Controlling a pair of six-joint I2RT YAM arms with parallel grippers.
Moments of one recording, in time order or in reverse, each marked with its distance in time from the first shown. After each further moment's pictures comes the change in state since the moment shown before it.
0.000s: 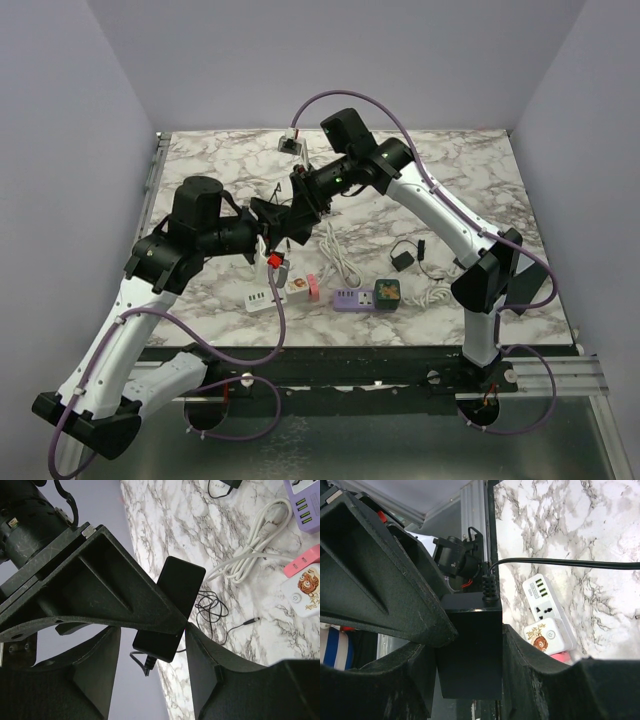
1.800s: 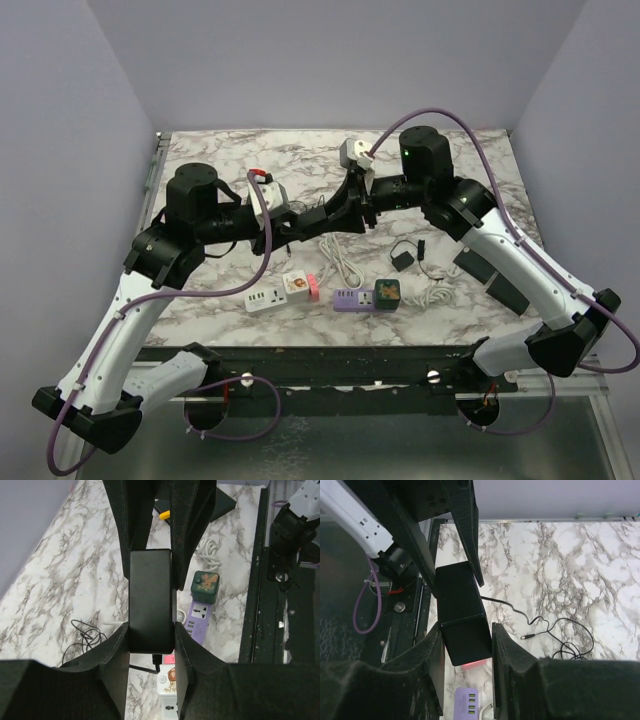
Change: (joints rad) left arm -0.021 0.027 0.057 0.183 0.084 -1.110; right arm -0.061 -0.537 -0.551 0.408 0.141 -0.307
